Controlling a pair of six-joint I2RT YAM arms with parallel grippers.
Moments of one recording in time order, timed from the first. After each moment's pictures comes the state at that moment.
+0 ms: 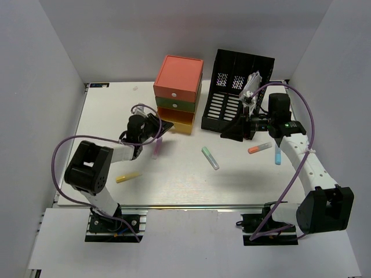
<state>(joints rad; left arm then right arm) -0.33 1.71 0.70 0.73 0.27 -1.10 0.15 1.25 1.06 -0.40 -1.26 -0.24</state>
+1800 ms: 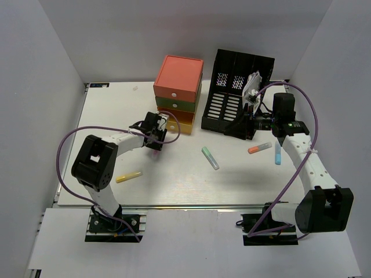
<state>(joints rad) -0.44 1.75 1.00 -0.27 -0.07 -0.05 0.10 1.25 1.06 -0.40 -1.25 -0.26</state>
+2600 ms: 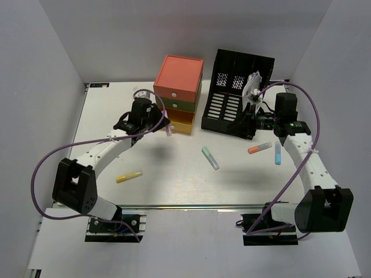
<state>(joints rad) -0.42 1.47 1.04 -0.19 0.03 -0.66 0.08 1.25 1.06 -0.40 -1.25 -0.26</state>
